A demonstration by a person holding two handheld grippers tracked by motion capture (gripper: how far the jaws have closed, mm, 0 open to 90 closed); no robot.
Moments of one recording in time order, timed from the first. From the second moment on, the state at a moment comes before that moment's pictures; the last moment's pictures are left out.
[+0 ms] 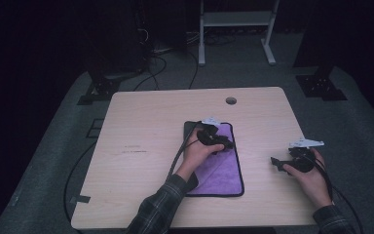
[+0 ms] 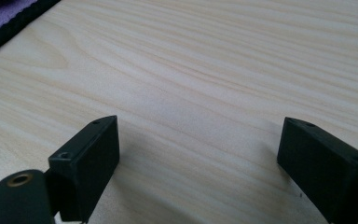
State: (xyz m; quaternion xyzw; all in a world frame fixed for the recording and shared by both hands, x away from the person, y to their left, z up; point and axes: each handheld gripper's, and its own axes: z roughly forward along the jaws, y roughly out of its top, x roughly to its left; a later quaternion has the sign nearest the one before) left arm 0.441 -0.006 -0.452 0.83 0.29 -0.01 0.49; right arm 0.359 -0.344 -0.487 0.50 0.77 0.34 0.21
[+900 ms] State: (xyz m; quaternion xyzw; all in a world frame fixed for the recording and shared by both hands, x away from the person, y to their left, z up) left arm 0.380 0.168 -0.447 0.82 0.33 0.12 0.44; right arm 0.360 -0.342 -0.486 0.51 0.76 0.34 0.22
